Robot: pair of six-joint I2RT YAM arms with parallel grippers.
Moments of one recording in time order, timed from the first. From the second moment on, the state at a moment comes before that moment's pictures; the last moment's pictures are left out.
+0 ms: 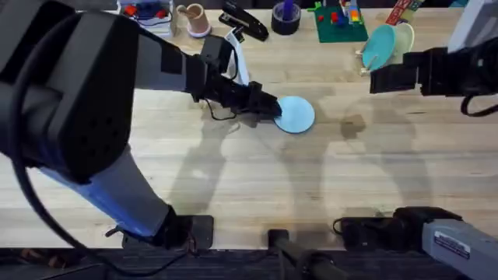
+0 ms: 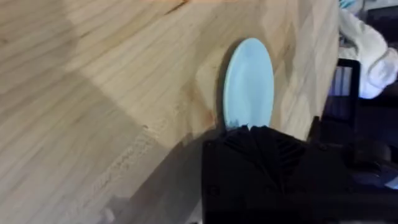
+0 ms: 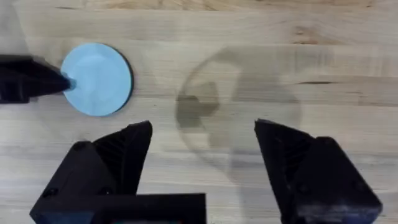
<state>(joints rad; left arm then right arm) -0.29 1.88 0.92 -0.18 0.97 -0.17 -0.01 1.14 1.15 -1.11 -0.03 0.00</state>
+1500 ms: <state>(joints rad) -0.29 1.87 0.95 -0.18 0.96 -0.27 -0.01 1.14 1.15 -1.11 -0.03 0.00</state>
